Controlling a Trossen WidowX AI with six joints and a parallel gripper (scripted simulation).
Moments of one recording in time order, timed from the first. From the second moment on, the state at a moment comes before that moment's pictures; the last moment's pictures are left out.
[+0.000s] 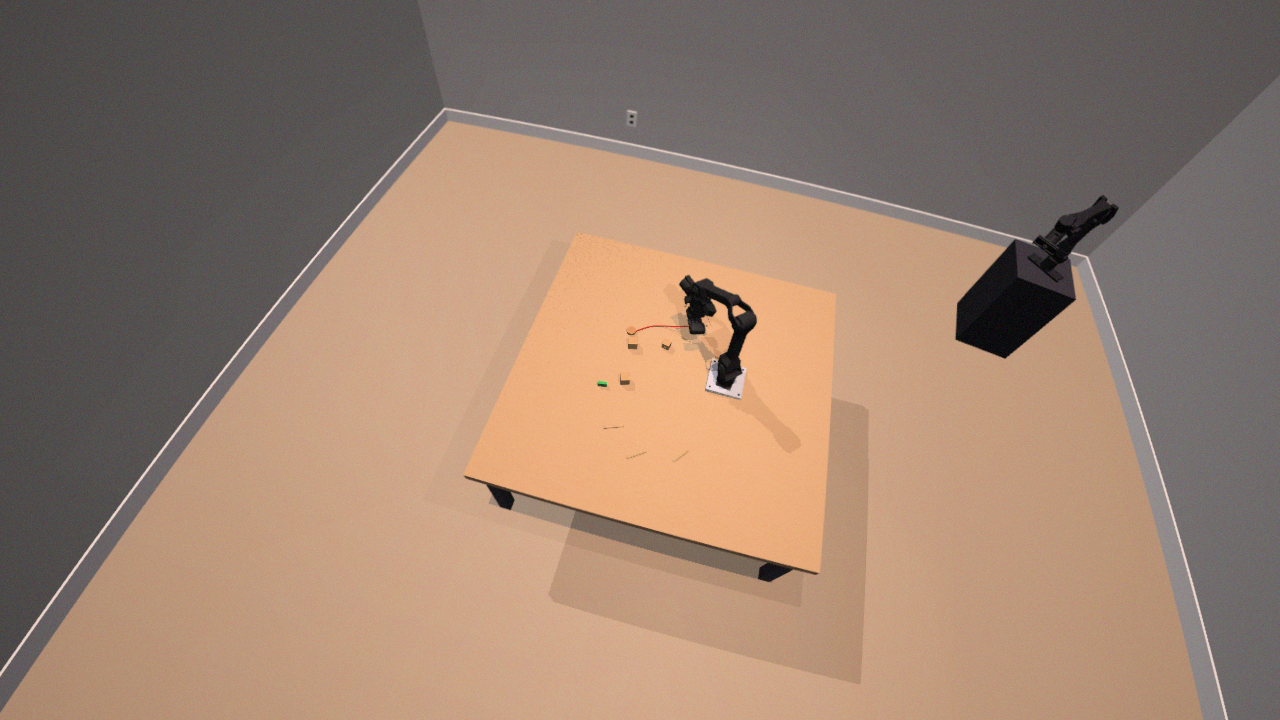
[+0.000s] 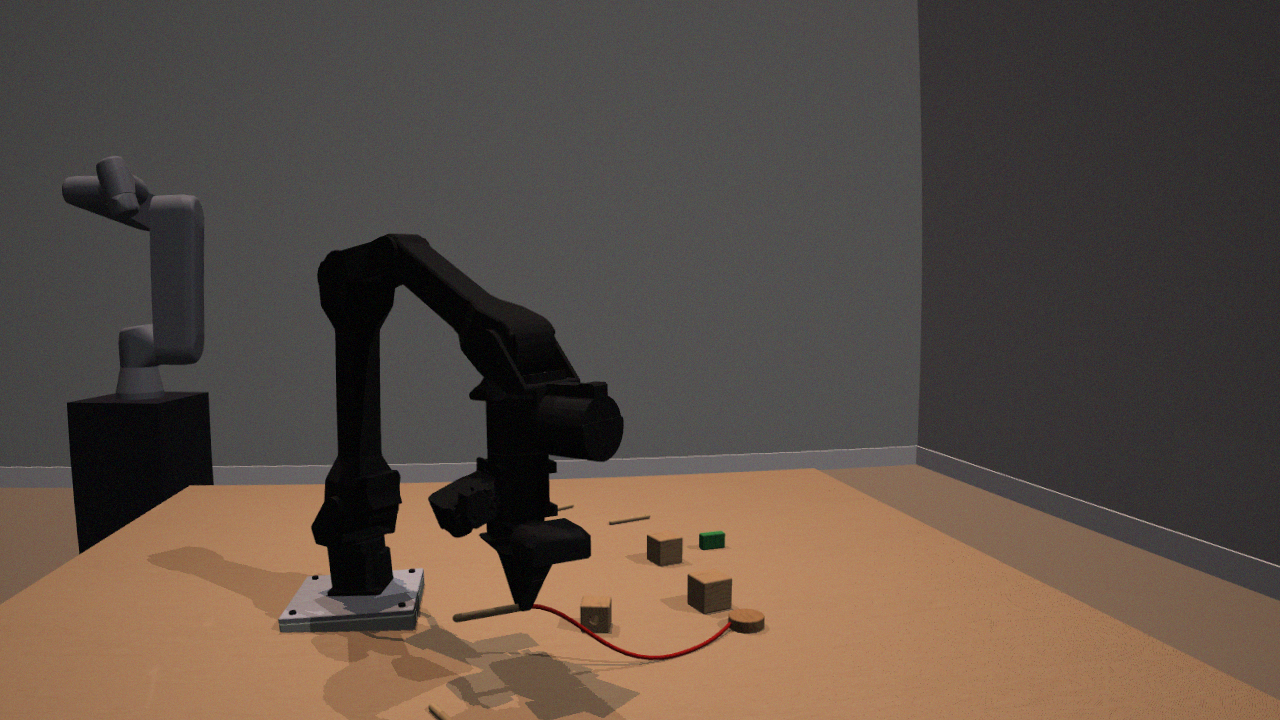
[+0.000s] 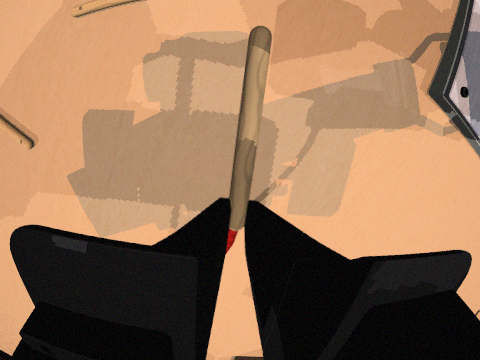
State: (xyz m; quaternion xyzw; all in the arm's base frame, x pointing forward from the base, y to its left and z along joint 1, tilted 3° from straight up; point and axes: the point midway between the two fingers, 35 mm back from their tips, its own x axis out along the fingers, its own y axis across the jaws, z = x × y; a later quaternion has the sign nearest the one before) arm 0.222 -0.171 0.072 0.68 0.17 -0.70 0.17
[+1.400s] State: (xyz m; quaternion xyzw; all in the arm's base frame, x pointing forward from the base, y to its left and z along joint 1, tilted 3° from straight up) arm 0.260 -0.184 0.075 0.38 0.60 -0.39 0.59
